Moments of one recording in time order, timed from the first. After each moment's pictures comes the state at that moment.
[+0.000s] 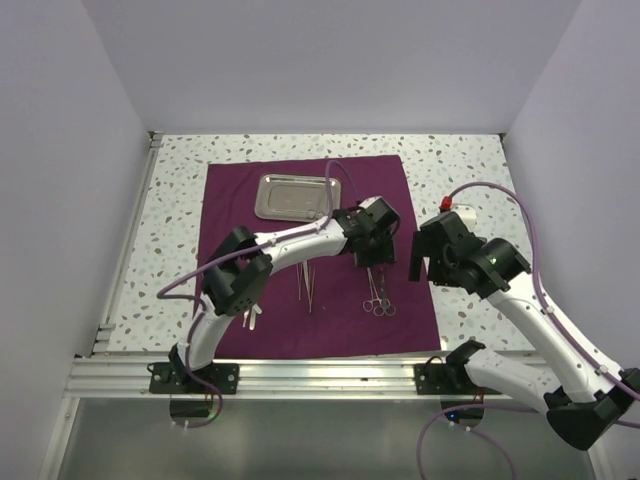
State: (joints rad) left arm -0.95 2.15 1.71 -0.56 -0.05 -1.00; right arm 0.59 0.98 1.10 -1.21 0.43 0.64
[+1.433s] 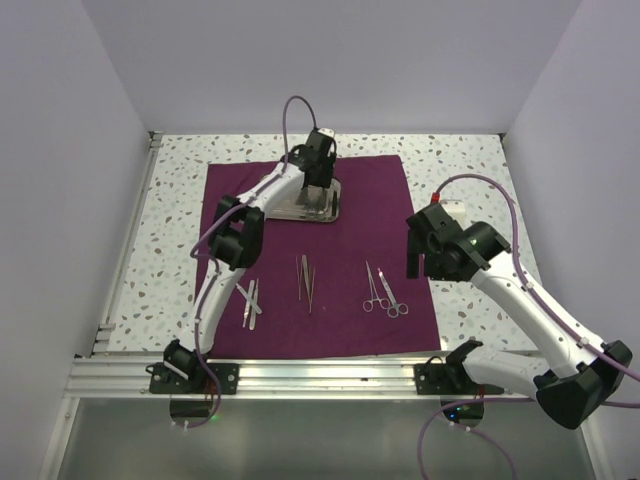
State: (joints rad) left arm -0.50 2.58 2.28 -0.52 -0.24 -0.18; right arm 0.59 1.11 1.15 -1.27 0.48 0.62
